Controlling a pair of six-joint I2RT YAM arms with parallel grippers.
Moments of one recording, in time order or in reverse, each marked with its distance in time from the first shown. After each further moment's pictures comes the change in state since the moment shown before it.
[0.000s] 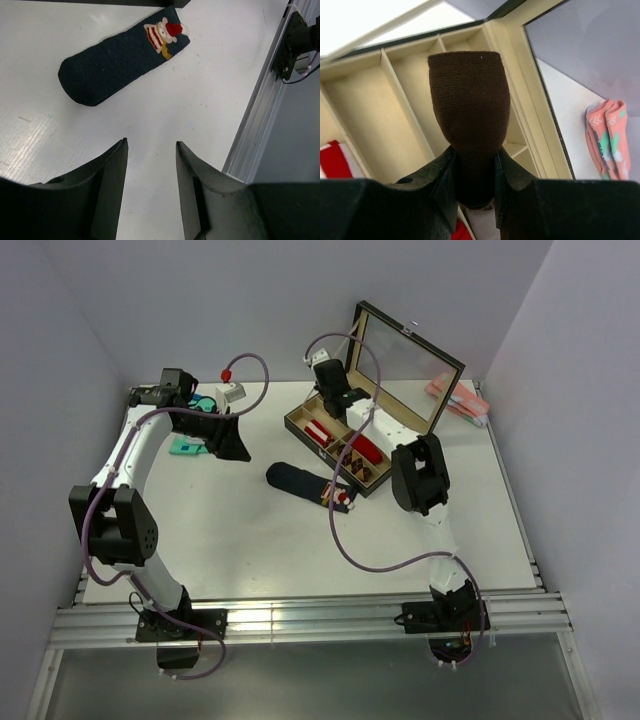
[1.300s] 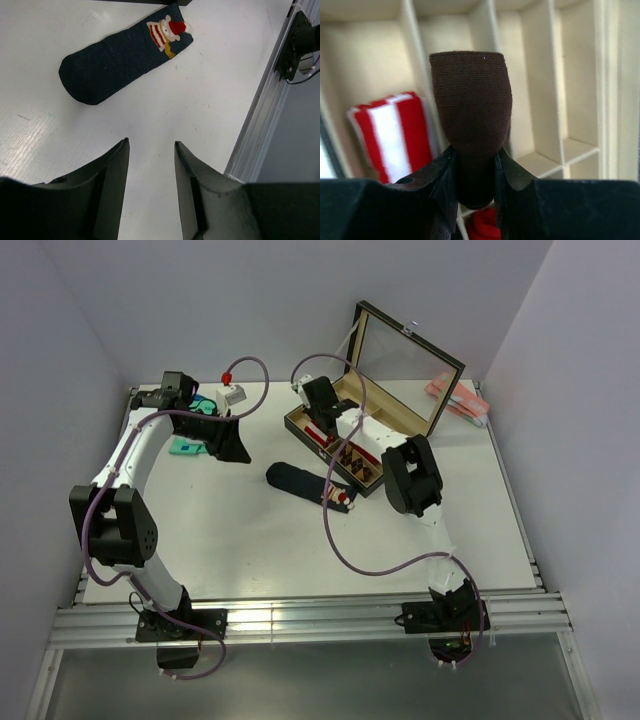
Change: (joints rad) left arm 0.000 -0.008 -0.041 0.041 -0.007 -0.009; right arm 0.052 0.052 -0.059 -0.063 -0.130 -0.025
